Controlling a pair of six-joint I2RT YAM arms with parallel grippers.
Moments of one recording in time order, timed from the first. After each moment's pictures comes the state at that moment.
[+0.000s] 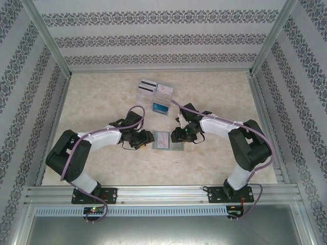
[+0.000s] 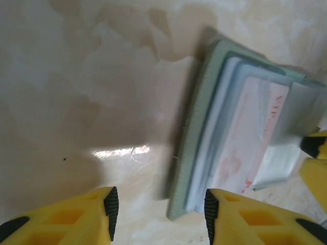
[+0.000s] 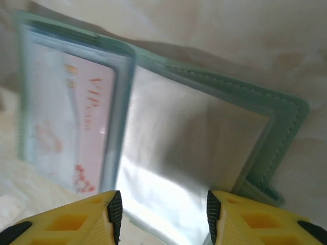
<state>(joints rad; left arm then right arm) -0.52 1.60 0.80 -0.30 0.38 -0.90 0.51 1.72 0.97 -0.56 -0.39 0.39</state>
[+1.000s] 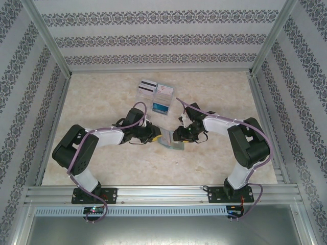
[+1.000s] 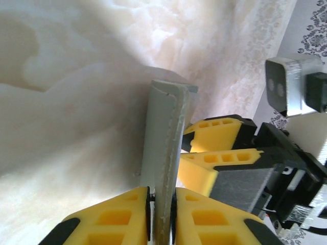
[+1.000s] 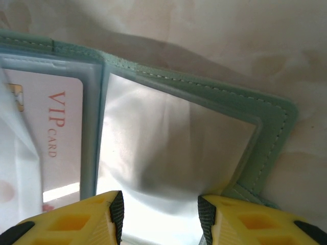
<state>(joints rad) -0.51 1.68 0.78 0.12 0.62 -1.12 0.45 1.75 0.95 -0.50 -0.51 0.39</state>
